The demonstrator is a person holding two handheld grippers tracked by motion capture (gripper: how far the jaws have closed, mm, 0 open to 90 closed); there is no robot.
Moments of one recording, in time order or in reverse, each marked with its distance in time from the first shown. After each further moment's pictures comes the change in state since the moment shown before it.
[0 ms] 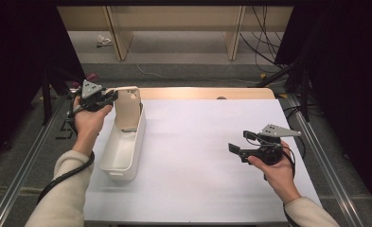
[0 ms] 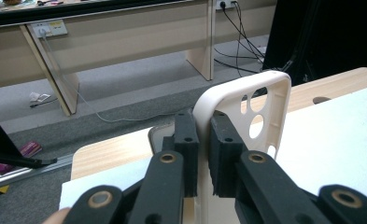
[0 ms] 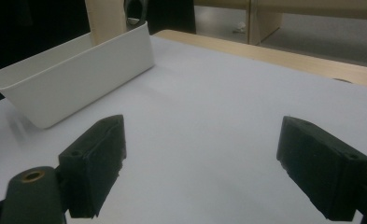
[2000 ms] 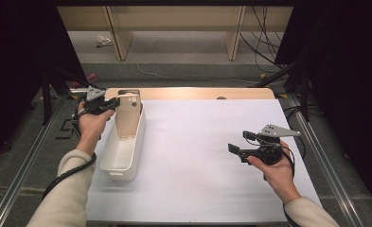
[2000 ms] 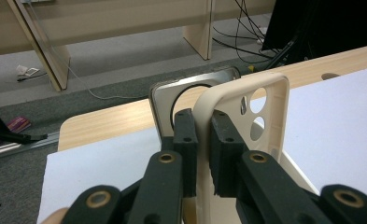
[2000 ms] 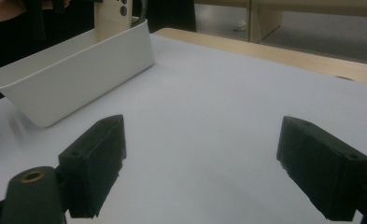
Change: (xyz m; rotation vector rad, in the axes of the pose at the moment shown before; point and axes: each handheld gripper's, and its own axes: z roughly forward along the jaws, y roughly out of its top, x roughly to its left) left arm 0.012 -0.027 0.023 0.088 -0.011 -0.038; right arm 0.000 -0.001 0.002 0.005 0.001 0.003
